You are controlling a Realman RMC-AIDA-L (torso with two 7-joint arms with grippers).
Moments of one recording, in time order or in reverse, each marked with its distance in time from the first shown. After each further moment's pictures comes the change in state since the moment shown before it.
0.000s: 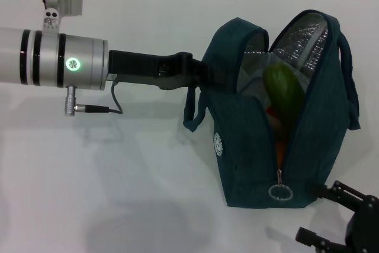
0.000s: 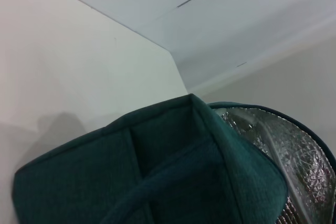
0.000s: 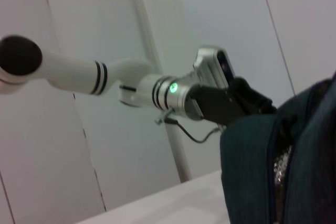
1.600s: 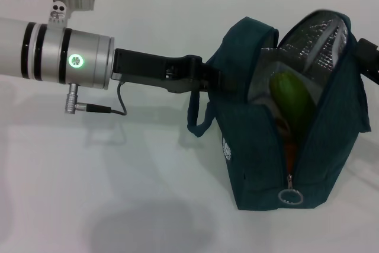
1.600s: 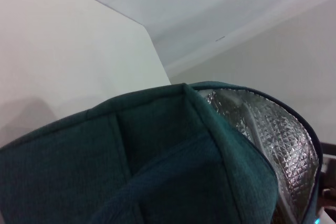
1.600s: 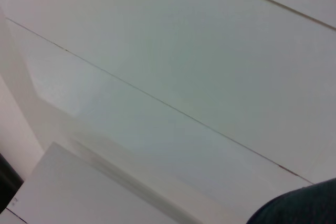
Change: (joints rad) left arm -0.027 -0.006 0.000 0.027 0.015 0.083 -0.021; right arm 0.216 -0.093 -0.030 -0.051 0.401 -0.025 1.056
